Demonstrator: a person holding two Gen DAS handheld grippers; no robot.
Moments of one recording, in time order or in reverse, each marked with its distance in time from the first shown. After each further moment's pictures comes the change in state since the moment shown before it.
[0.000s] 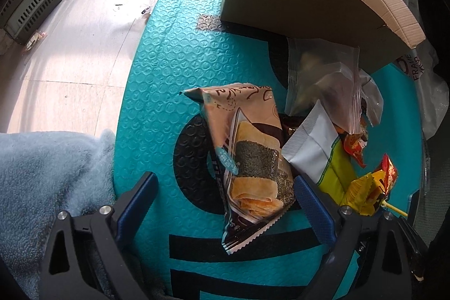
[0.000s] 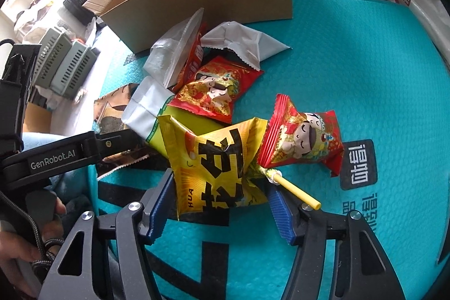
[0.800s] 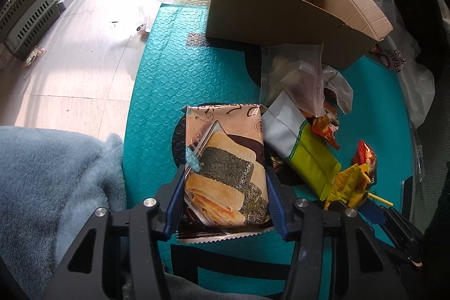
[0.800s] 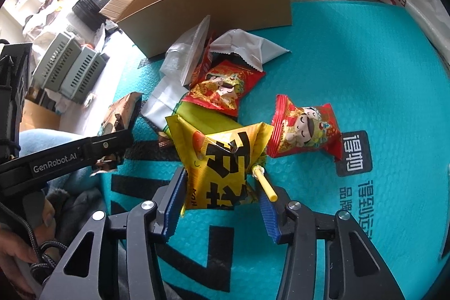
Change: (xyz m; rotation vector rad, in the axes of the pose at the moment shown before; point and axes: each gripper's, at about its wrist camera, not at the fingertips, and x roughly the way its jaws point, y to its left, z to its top) left arm -0.048 -0.005 -0.026 0.050 -0.069 -0.022; right arm -0.020 0.005 -0.015 0.005 -0.040 0.048
